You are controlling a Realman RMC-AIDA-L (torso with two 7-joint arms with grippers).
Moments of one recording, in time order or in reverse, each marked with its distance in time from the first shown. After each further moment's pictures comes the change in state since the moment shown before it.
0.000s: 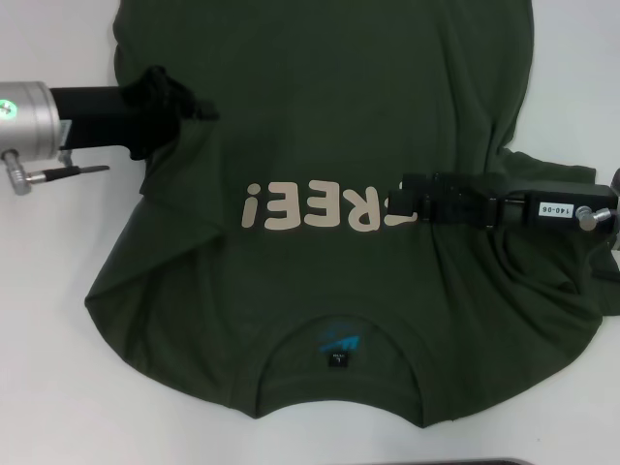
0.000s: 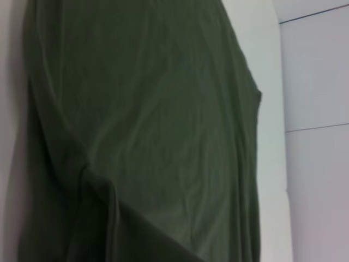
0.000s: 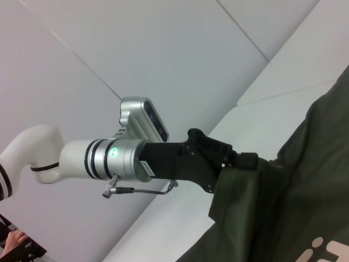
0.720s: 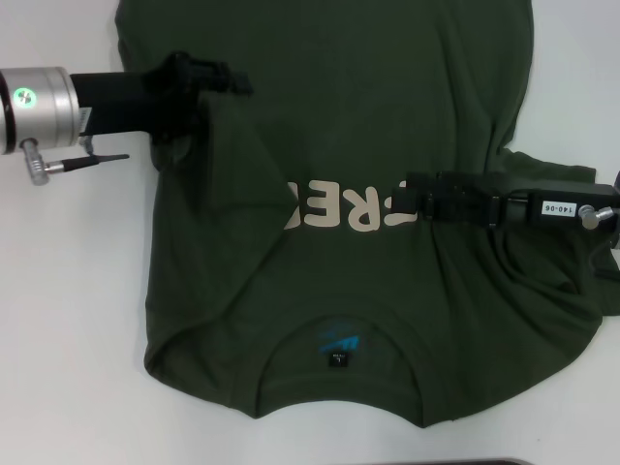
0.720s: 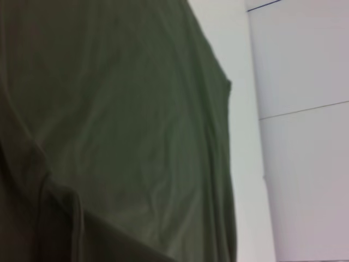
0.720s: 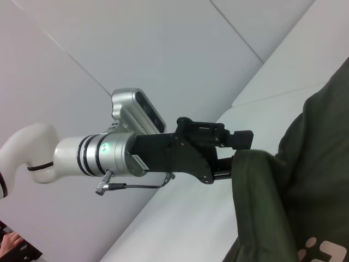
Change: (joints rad) left arm -0.012 0.000 0.053 0.009 -0.085 0.010 0.052; right arm -0.003 -0.003 0.003 0.000 0.000 0.006 0.003
